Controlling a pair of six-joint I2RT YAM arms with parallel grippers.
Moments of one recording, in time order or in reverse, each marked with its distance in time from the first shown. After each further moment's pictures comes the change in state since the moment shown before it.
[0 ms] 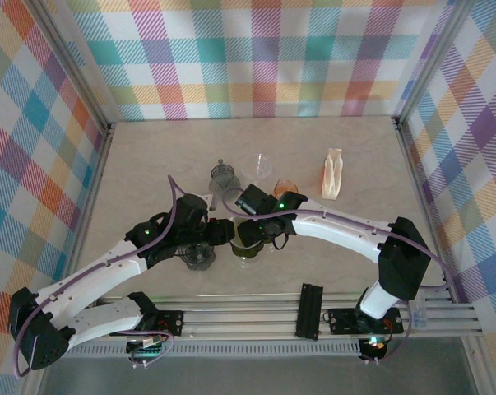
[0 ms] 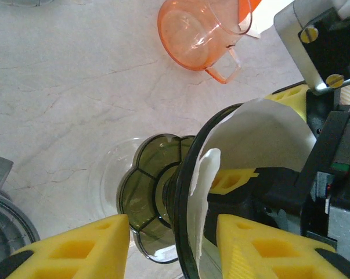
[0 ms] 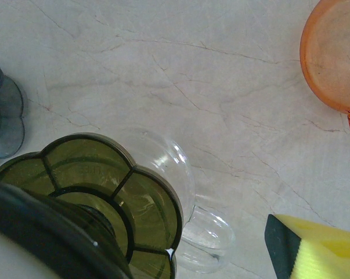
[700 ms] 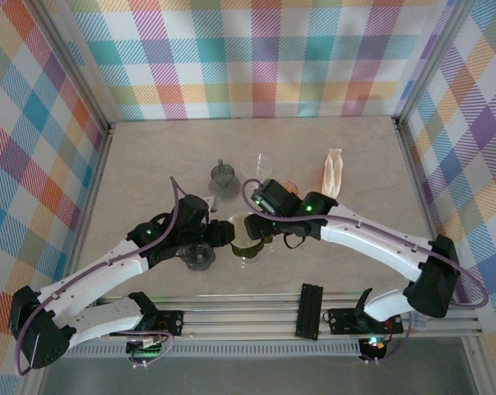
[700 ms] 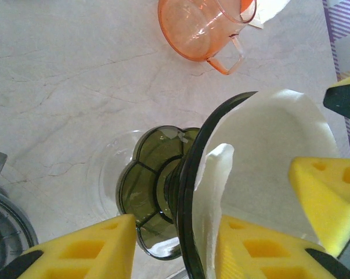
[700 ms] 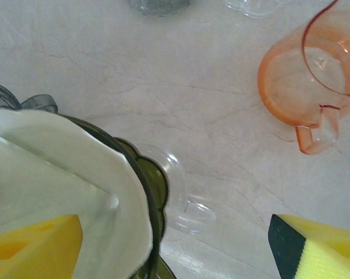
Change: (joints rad) left arm 0.000 0.009 -0.010 0.003 0.022 0.000; right arm 0.000 -0.217 -0.035 -0.013 0.050 0.034
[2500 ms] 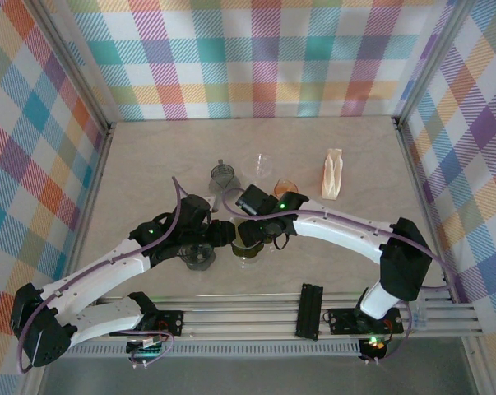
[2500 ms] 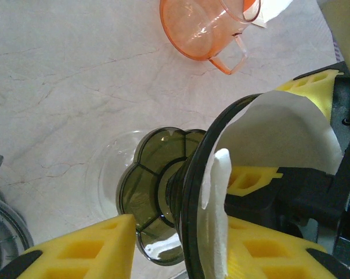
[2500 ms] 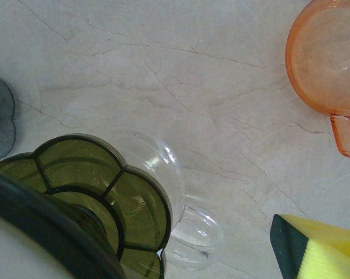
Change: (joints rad) left arm 0.000 0.017 -0.006 0.019 0.000 -0.007; right arm 0.000 0.208 0.036 0.002 -0.017 -0.042
